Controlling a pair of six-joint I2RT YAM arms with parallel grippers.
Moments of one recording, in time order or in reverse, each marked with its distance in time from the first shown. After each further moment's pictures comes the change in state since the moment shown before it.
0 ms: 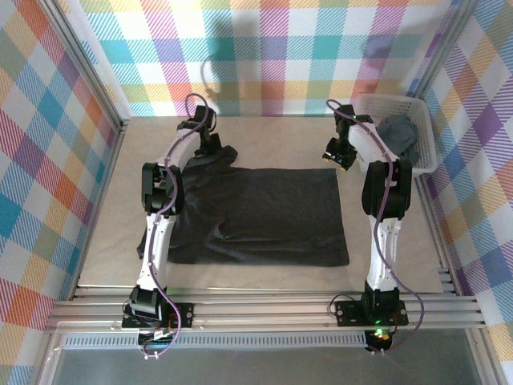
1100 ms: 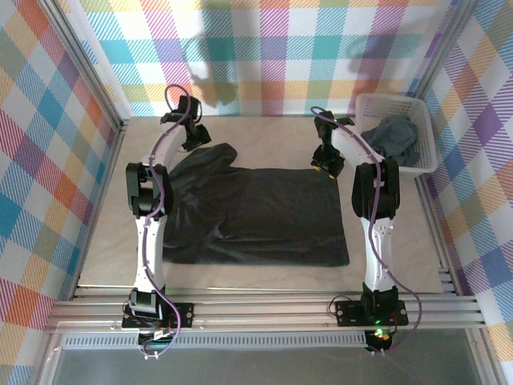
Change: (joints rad) left arm 0.058 -0.140 -0.079 -0.026 0.029 -0.099; right arm 0.108 0.013 0.000 -0.096 0.098 0.185
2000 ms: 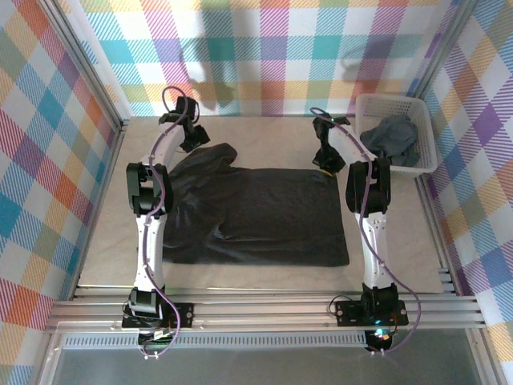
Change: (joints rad) left arm 0.027 0.056 0.082 -0.013 0.027 -0.010; right arm -0.010 0.158 0.163 -0.082 0.103 0.009
